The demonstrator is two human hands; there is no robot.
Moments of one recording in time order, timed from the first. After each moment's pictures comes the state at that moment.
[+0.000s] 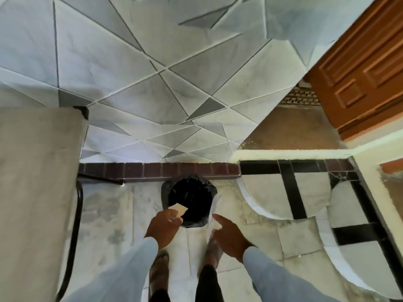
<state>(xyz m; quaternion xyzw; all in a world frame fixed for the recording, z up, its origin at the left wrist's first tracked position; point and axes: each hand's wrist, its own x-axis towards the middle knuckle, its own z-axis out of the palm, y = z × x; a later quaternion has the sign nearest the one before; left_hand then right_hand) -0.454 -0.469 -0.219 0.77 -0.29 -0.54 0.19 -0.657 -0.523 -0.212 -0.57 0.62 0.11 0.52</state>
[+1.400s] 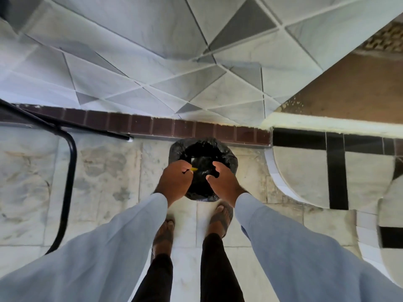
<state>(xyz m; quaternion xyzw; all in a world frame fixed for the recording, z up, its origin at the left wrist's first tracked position) -0.466 -0.552 -0.342 0.82 -0.31 -0.44 0.20 -0.607 -0.620 -0.357 -0.60 0.60 0.09 0.53</state>
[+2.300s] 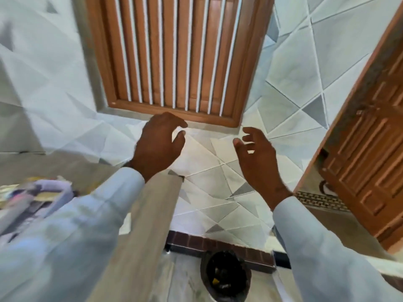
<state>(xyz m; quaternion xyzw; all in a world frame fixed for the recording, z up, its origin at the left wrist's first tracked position) -0.331 -0.286 0.235 0.67 -0.57 0.22 0.43 -0.536 -0.399 0.224 -0.77 0.32 -0.49 0.24</state>
